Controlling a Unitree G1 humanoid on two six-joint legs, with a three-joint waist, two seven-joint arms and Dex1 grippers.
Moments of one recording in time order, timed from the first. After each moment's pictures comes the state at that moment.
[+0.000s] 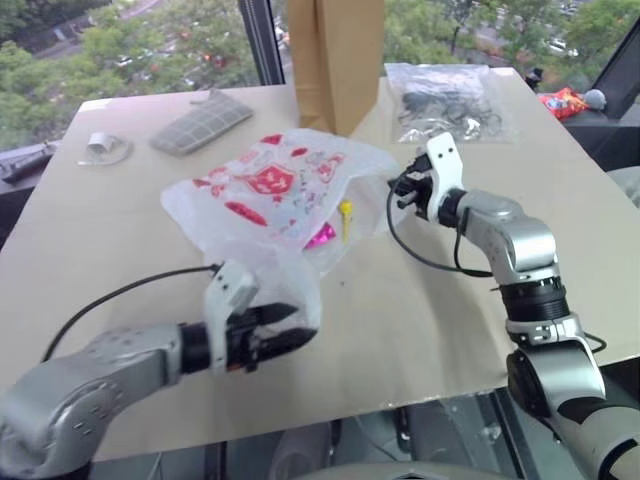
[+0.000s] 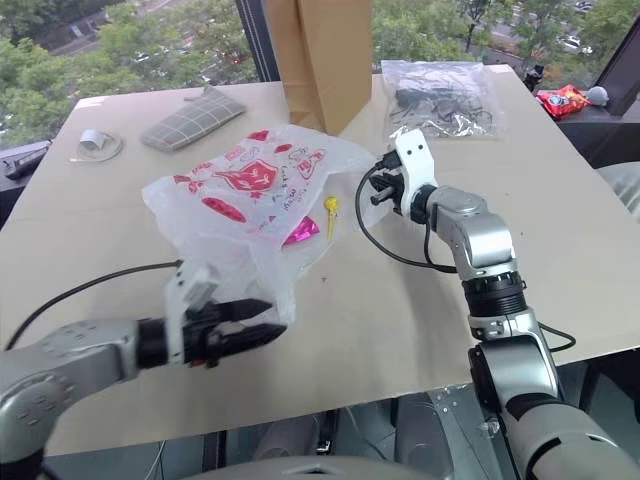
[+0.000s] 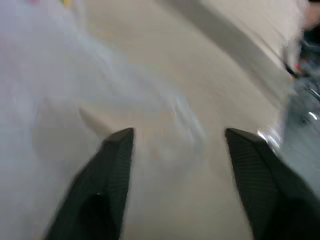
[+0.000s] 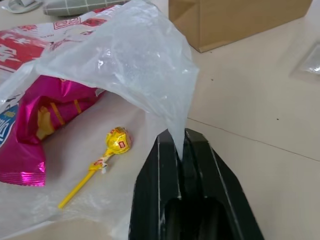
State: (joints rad) left arm -0.02 0.71 0.21 -0.69 -0.91 1.11 -0.55; right arm -0.78 -0.25 0.04 0.13 0.25 0.74 0.51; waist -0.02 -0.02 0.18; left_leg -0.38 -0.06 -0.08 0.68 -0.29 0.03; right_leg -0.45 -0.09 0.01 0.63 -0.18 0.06
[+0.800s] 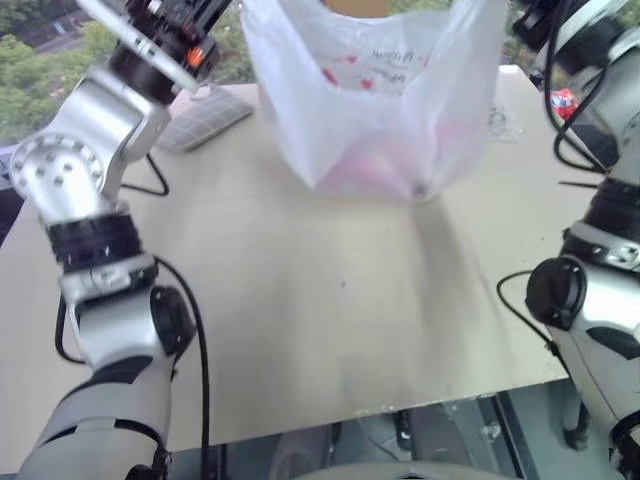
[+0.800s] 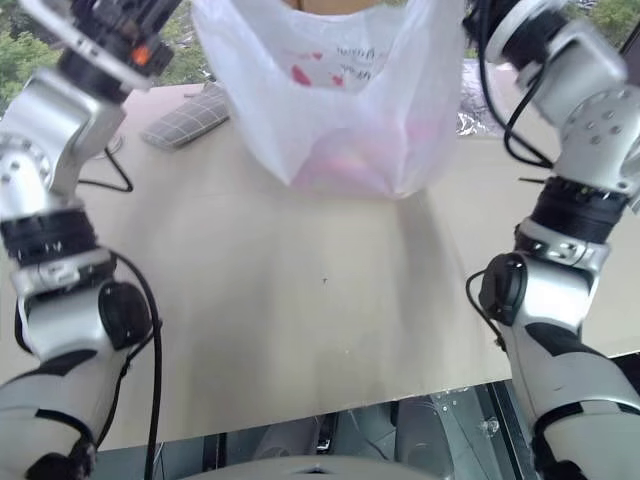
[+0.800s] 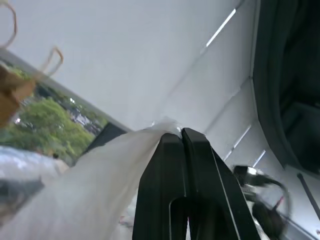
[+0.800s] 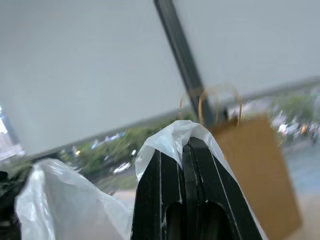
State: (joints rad) left arm -1.16 0.59 0.37 0.37 -1.39 0.81 -0.32; right arm -1.28 -0.40 -0.45 0.13 0.71 0.86 0.34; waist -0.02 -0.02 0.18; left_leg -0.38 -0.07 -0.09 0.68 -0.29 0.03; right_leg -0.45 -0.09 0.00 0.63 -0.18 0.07
